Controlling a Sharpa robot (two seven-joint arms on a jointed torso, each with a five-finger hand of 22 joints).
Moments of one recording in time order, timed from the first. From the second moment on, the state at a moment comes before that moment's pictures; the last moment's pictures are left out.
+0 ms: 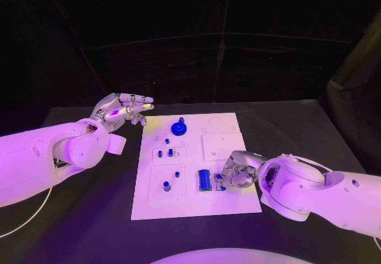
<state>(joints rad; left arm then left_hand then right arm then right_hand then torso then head) 1.35 -0.88 -0.21 1.46 0.00 -0.20 0.42 1.33 -0.11 0.49 -0.08 0.05 1.03 0.18 0.15 0.07 1.08 0.10 0.29 0.07 1.26 0.01 1.09 0.68 0.18 1.22 0.11 0.64 0.72 1.05 -1.01 -0.06 1.94 -1.37 -0.29 -0.59 1.28 -0.09 0.08 0.29 0.56 1.13 0.06 0.16 0.40 1.36 -0.01 0.87 1.05 1.47 -0.07 1.41 1.31 0.04 1.46 0.04 1.49 1.31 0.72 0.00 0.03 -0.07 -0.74</state>
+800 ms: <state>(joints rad) 1.35 -0.88 -0.21 1.46 0.00 -0.20 0.42 1.33 -0.11 0.49 -0.08 0.05 1.03 0.18 0.15 0.07 1.08 0.10 0.29 0.07 1.26 0.01 1.09 0.68 0.18 1.22 0.11 0.63 0.72 1.05 -1.00 -0.06 1.93 -1.40 -0.28 -0.59 1.14 -0.07 -0.08 0.29 0.22 1.14 0.06 0.15 0.41 1.36 -0.01 0.82 1.03 1.47 -0.07 1.40 1.29 0.04 1.46 0.04 1.49 1.31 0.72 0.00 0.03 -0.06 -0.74</state>
